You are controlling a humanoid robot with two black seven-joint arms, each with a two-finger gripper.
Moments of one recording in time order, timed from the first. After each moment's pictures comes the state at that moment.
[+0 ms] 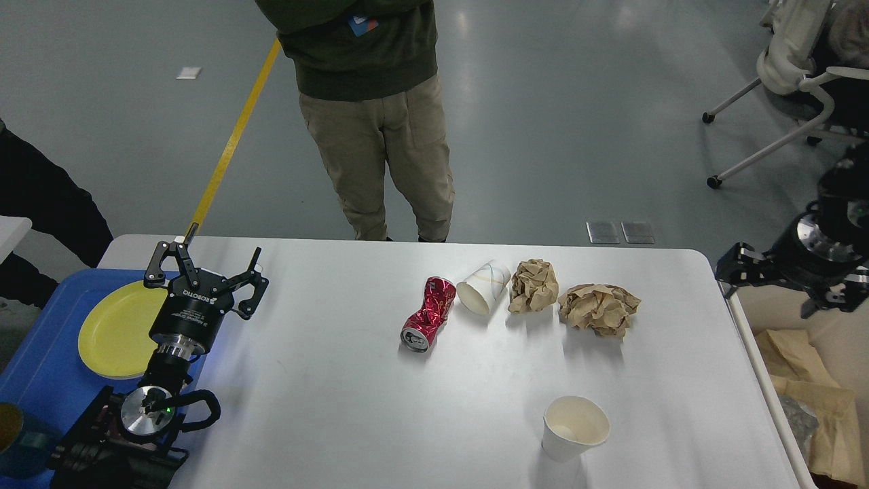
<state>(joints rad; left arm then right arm) -0.34 0.06 -1.54 -0.68 0.23 -0.68 -0.06 1.79 -0.51 -1.21 1.03 -0.10 0.71 -0.29</state>
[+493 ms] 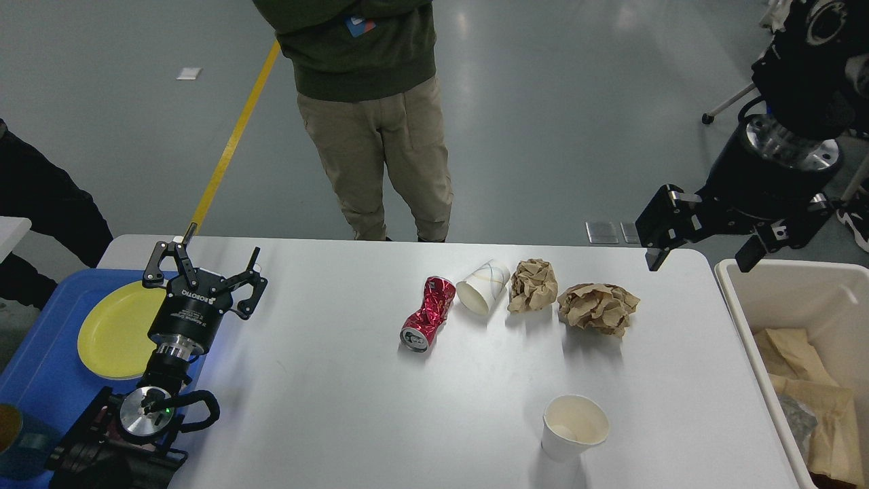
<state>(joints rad) -0.34 0.06 -1.54 -0.68 0.23 -0.68 -0.06 2.40 -0.38 -1.24 1.49 0.00 0.93 -0.29</state>
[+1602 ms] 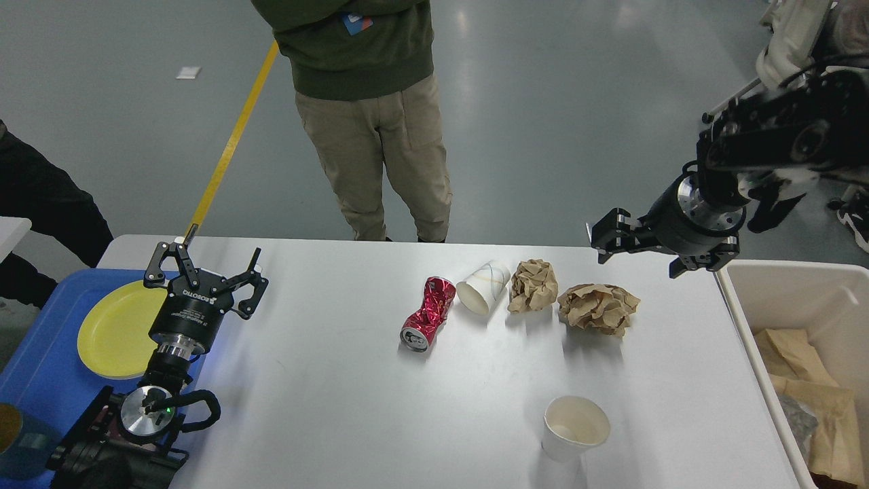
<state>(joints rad) -0.34 0.06 -1.54 -0.68 0.23 -0.68 -0.06 1.94 -0.27 -1.25 1.23 0.11 0.49 -0.14</state>
